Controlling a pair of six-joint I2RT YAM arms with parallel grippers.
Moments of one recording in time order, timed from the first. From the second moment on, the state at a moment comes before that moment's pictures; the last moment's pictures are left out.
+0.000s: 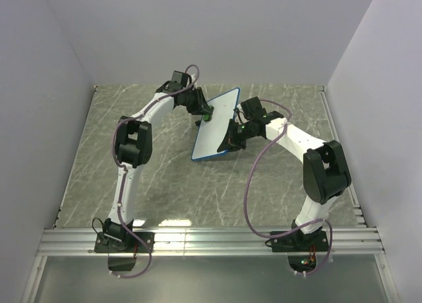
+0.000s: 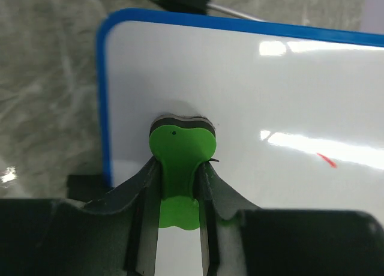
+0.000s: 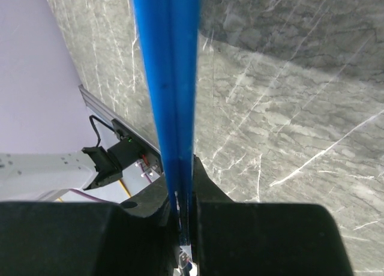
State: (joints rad) left arm -0.35 2.39 2.09 -0.49 0.54 -0.55; right arm 0.44 1.75 1.30 -0.57 -0.61 0.70
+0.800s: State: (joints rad) left arm -0.46 2.33 2.14 -0.33 0.66 -0.70; right arm 0.44 1.74 1.28 -0.57 -0.62 0.69
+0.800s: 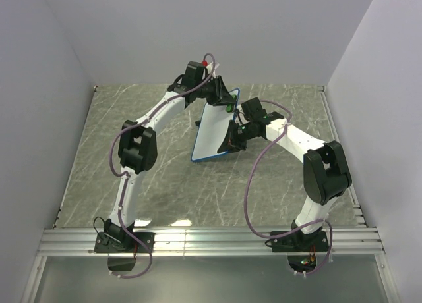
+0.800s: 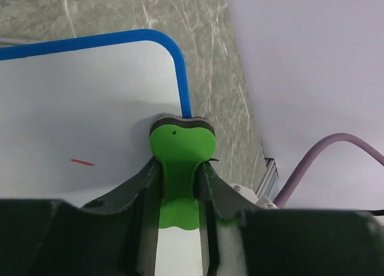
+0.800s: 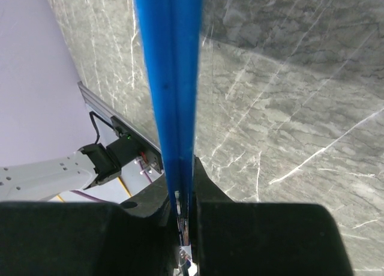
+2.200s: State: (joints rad) left arm -0.08 2.01 1.71 -0.53 0.31 -0.58; right arm 0.31 1.77 1.68 -0.75 -0.30 0.80
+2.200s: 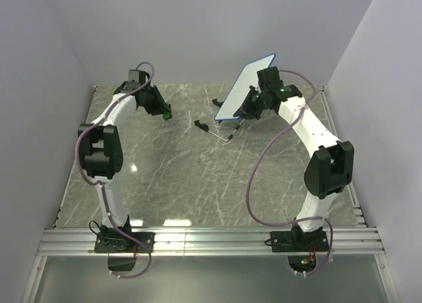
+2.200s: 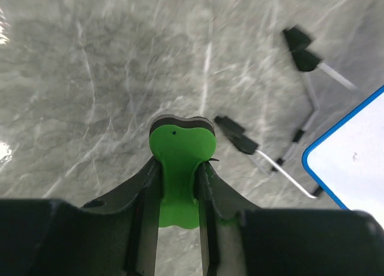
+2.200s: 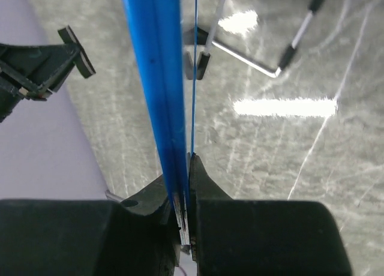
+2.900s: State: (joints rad) left arm -0.09 2.03 1.61 -0.52 0.31 -0.54; right arm 0.39 1.84 1.63 -0.71 -0.36 1.02
